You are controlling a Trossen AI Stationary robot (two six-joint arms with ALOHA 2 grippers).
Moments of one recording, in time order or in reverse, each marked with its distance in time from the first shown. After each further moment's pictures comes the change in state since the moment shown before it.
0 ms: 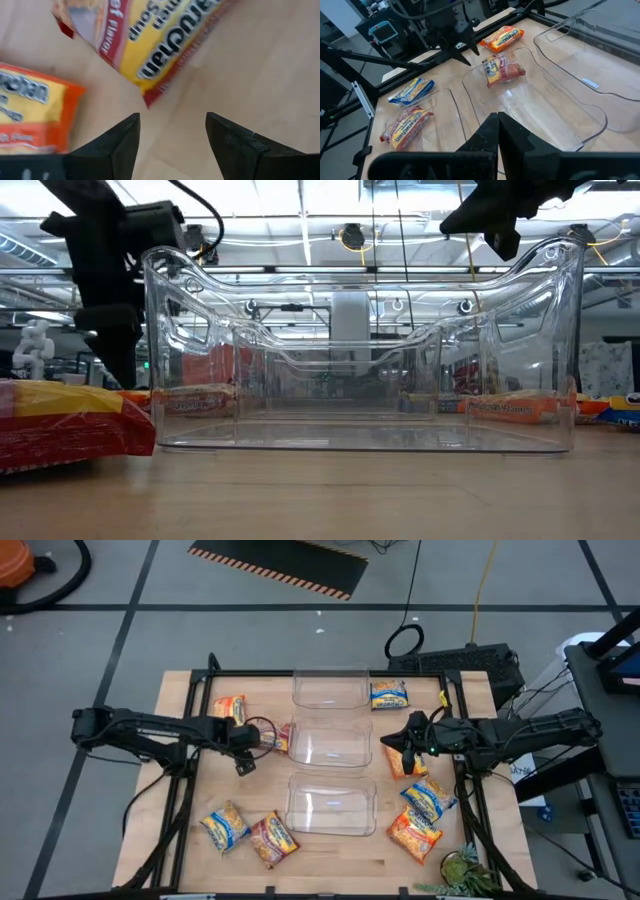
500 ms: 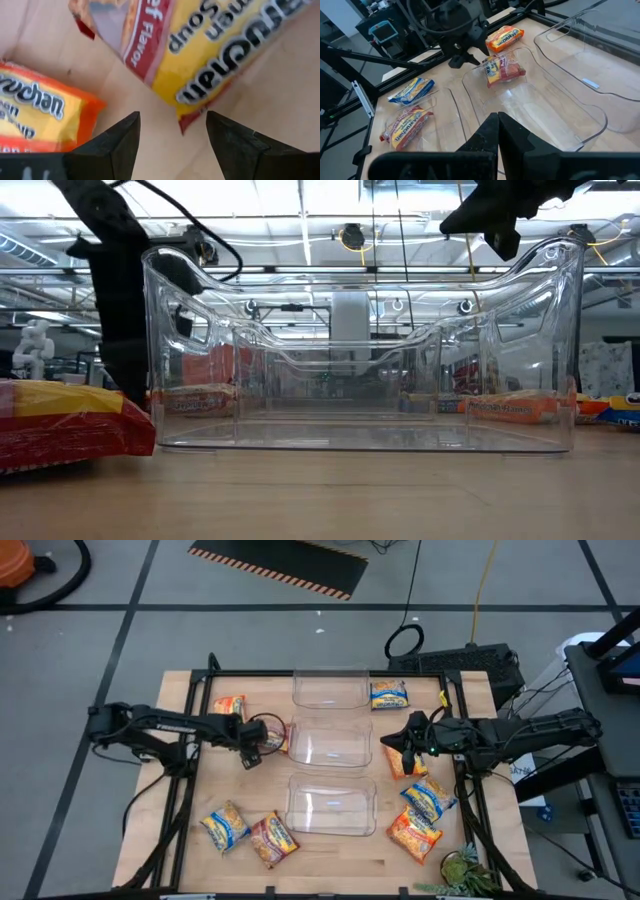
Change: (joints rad) left arm 0.096 0.159 0.000 0.101 -0.044 0.047; right arm 0.000 0.000 0.000 0.000 0.000 -0.003
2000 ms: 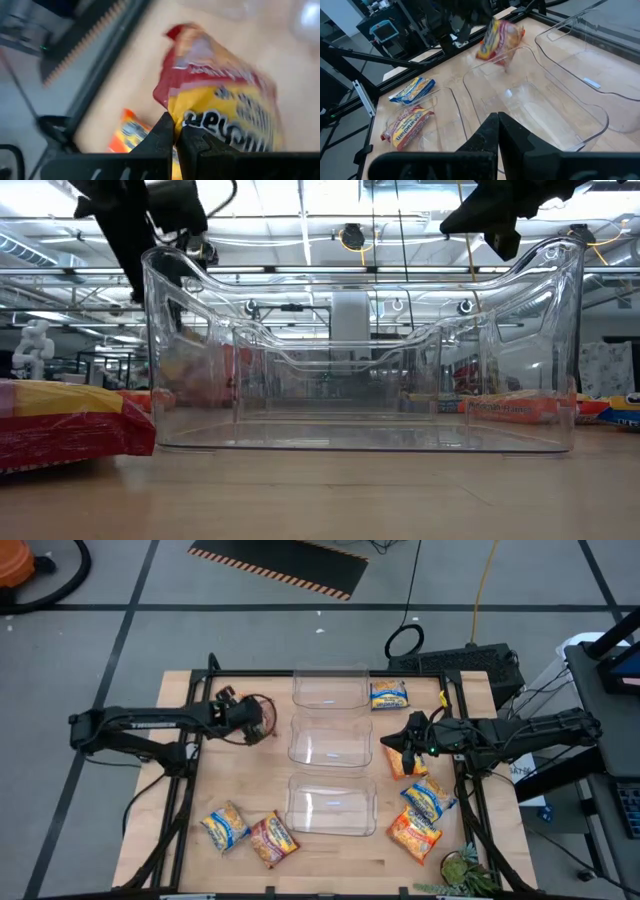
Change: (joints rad) left arm 0.036 -0.203 0.151 -0.052 -0.368 0.139; right arm 0.000 0.000 0.000 0.000 -0.005 0.000
